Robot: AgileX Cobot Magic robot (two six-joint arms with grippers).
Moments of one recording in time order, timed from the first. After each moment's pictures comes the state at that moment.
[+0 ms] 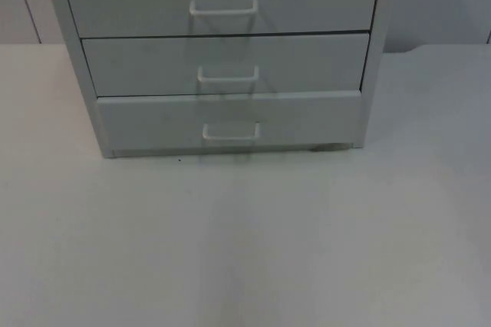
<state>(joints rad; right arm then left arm) 0.04 0.59 -0.67 0.23 0.66 -0.26 -0.06 0.38 -0.75 0.00 0.70 0.00</state>
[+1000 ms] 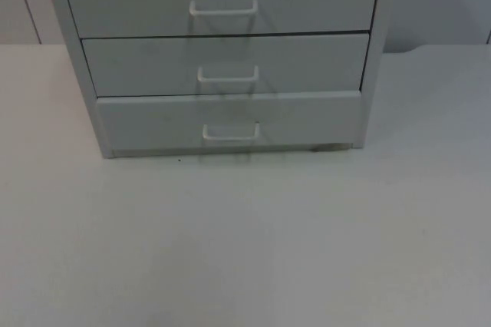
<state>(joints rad) 0.04 0.03 -0.67 0.09 1.00 -0.13 -0.06 0.00 -0.50 0.00 0.90 0.00</state>
